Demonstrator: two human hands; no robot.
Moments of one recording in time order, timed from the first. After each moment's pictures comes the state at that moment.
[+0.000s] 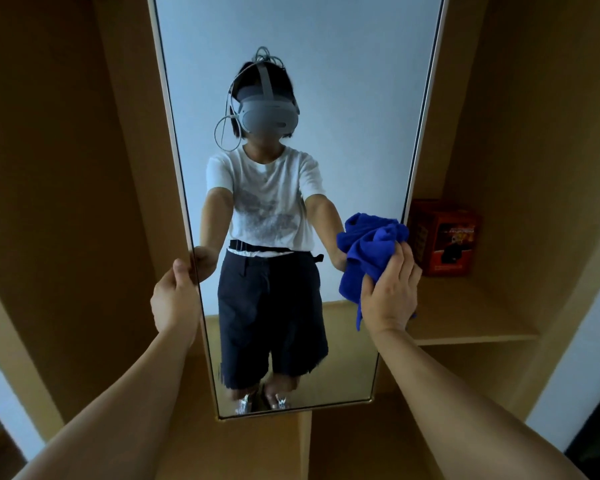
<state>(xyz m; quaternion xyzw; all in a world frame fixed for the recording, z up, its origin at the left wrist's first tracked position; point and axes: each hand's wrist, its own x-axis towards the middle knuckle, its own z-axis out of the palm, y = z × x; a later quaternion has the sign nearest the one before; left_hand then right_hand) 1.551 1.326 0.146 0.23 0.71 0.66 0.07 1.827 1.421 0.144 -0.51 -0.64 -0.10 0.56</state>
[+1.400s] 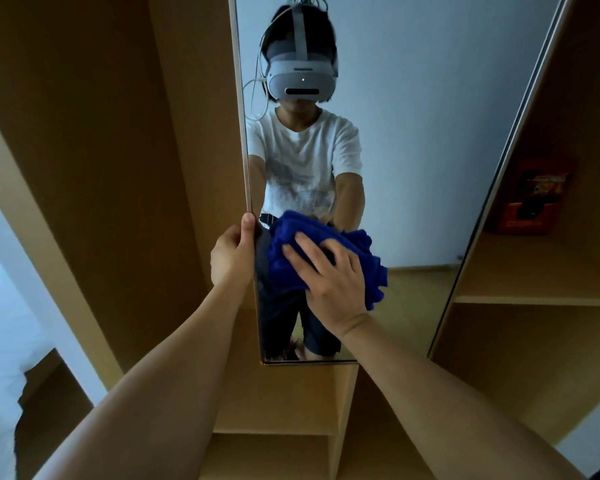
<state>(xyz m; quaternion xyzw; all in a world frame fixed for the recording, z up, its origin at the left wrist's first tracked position) 1.530 1.330 0.083 0.36 0.69 0.61 0.11 1.689 1.374 0.046 -0.24 -0.82 -0.25 0.46</state>
